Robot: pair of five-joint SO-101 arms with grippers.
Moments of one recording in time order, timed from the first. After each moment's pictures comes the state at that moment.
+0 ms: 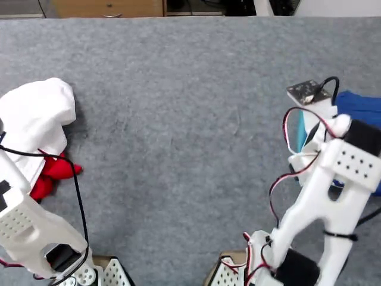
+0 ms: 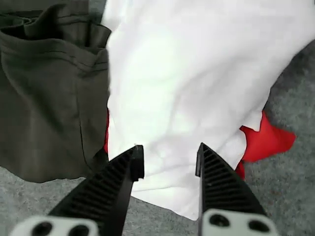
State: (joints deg) left arm -45.2 19.3 -38.9 100.2 -50.9; right arm 25.6 -27.2 17.2 101.1 39.0
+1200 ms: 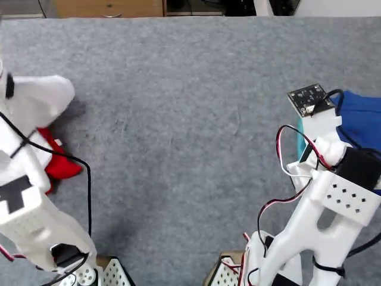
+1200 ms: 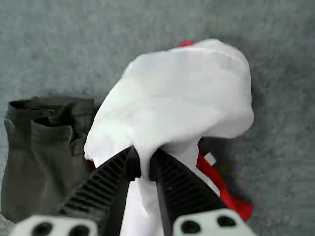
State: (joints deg) left arm -30.4 12.7 -47.3 94.6 -37.3; right arm 25.6 -39.2 19.9 101.3 35.9
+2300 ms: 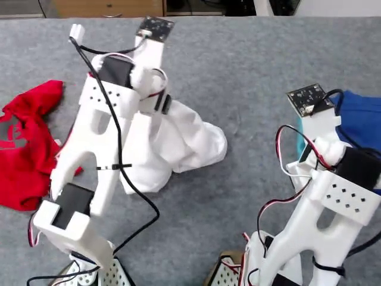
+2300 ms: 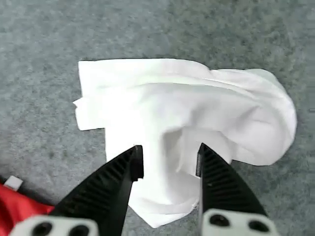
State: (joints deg) left arm 12.7 6.5 -24.1 91.5 -12.7; right arm 23.8 -39.2 19.9 101.3 35.9
